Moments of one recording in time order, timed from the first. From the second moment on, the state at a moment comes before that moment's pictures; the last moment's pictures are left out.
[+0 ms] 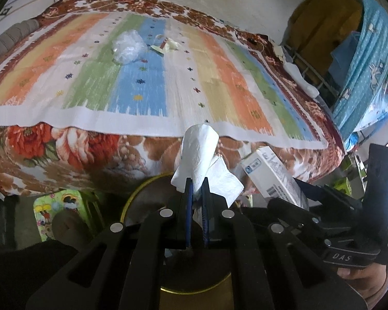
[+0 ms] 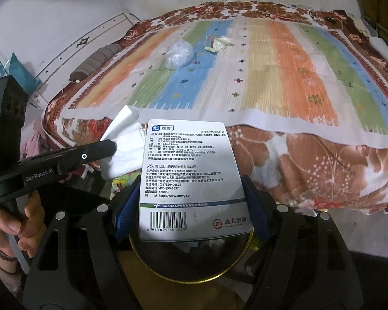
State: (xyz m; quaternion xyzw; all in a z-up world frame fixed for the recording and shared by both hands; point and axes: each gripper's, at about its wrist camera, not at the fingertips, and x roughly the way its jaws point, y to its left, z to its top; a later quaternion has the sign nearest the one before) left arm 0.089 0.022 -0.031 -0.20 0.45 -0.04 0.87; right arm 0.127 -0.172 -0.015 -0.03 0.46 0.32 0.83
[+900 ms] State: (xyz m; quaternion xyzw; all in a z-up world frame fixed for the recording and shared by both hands) left arm 0.091 0.019 -0.099 -0.22 0.54 0.03 0.81; right arm 0.143 -0.164 -0.086 0.00 0.58 0.29 0.76
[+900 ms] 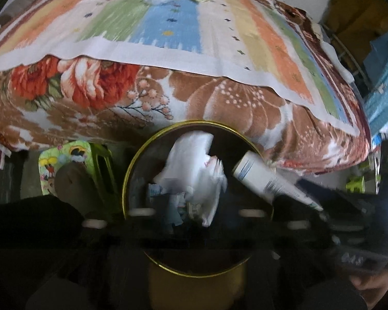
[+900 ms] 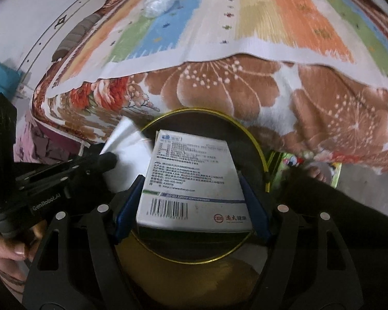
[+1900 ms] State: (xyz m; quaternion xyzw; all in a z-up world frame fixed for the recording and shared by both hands) left arm 0.092 0.039 -0.035 -0.21 0.47 0.02 0.86; right arm 0.146 -0.169 -0.025 -0.01 0.47 0.28 0.84
